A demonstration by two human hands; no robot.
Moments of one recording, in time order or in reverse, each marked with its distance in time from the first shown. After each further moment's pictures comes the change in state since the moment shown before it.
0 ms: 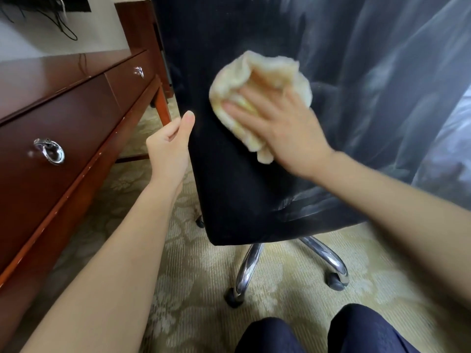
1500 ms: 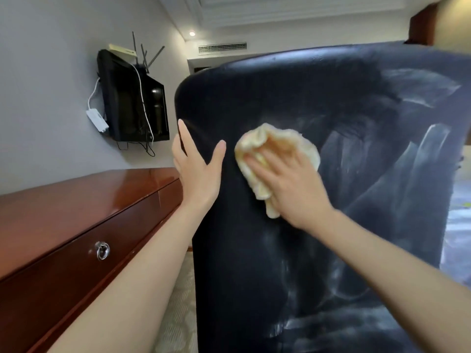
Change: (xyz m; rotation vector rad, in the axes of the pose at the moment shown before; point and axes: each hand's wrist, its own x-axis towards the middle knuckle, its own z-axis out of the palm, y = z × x) left_hand 0.036 0.166 0.070 0.355 0.249 0.456; right_hand 0.067 0.094 -0.073 0.004 0.203 0.023
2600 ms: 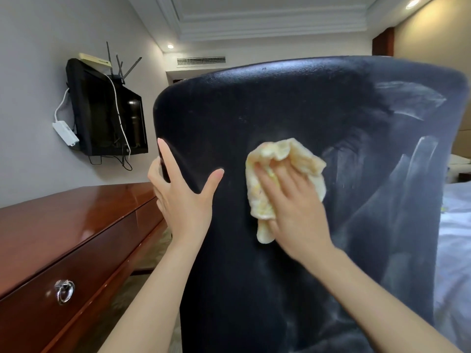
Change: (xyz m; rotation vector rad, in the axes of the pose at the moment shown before) left_hand -0.001 -0.025 0.020 0.135 0.154 0.126; right_hand -0.014 -0.007 0.010 0.091 0.147 0.262
